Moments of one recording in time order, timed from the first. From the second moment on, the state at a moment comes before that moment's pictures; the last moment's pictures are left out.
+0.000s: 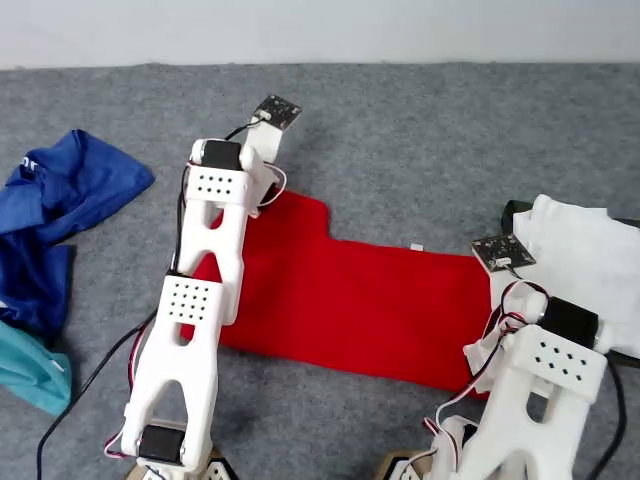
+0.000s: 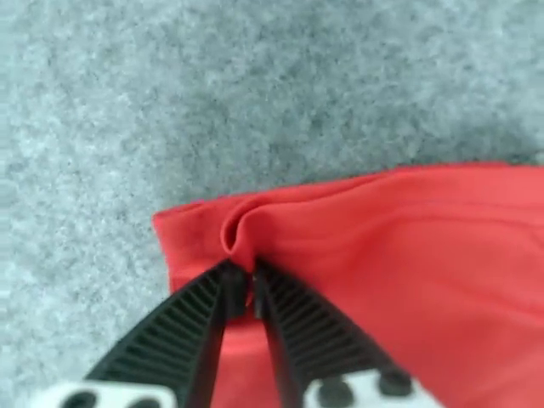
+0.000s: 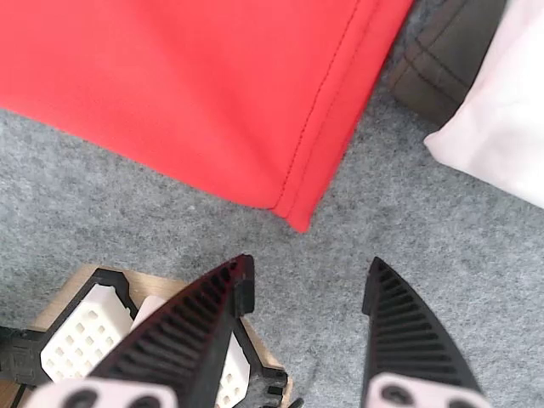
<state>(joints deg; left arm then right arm) 4.9 80.4 -91.6 99.2 -16.1 22.3 -44.4 49.8 91.4 36.4</state>
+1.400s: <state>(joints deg) 7.7 28.1 -18.7 98.9 -19.4 22.3 -44.4 49.8 91.4 36.4</state>
